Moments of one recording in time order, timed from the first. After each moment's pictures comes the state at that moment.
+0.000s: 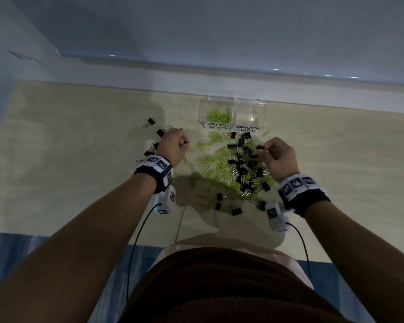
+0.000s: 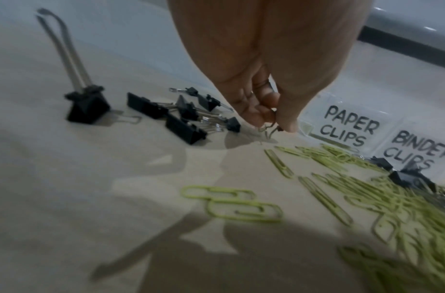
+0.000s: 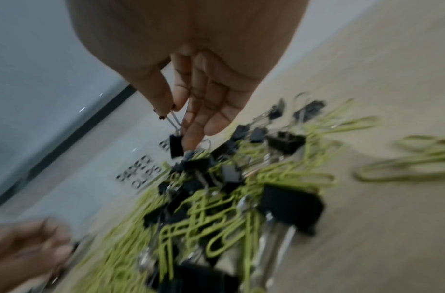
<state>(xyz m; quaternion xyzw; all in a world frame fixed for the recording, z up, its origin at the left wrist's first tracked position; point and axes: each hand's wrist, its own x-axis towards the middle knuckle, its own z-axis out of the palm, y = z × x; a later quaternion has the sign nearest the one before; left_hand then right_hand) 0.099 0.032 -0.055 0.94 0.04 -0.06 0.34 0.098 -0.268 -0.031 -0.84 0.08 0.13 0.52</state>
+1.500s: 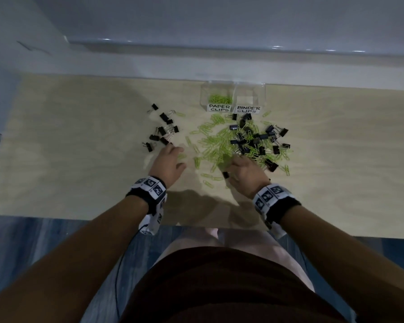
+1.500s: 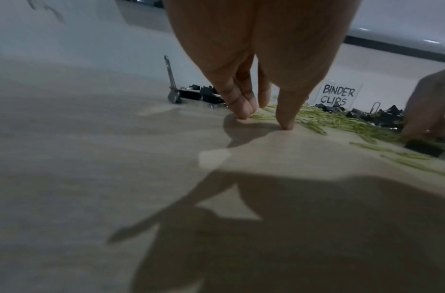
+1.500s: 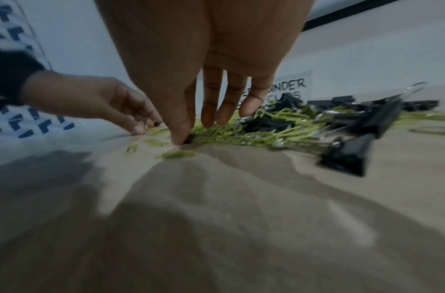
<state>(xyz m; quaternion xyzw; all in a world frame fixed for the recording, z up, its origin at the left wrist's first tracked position) -0.005 0.042 -0.060 0.96 0.01 -0.14 0.24 0.003 -0.210 -0.036 -0.94 -0.27 0.16 0.15</state>
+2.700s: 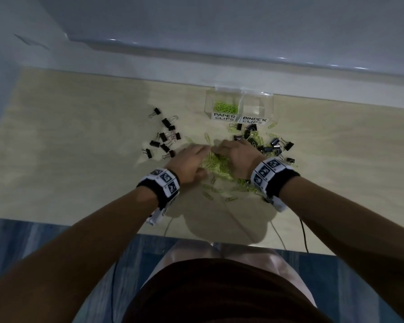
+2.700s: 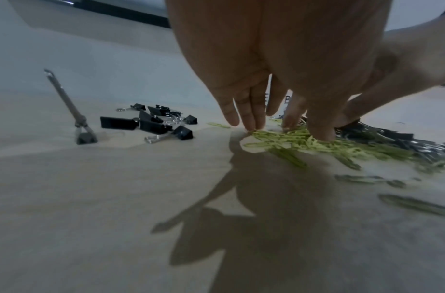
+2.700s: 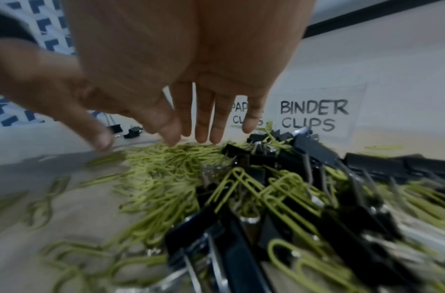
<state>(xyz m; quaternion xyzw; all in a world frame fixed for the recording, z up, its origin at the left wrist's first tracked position) 0.042 0.010 -0.050 0.95 -0.17 -0.20 0.18 0.094 -0.183 -0.027 -0.90 -0.37 0.24 0.03</state>
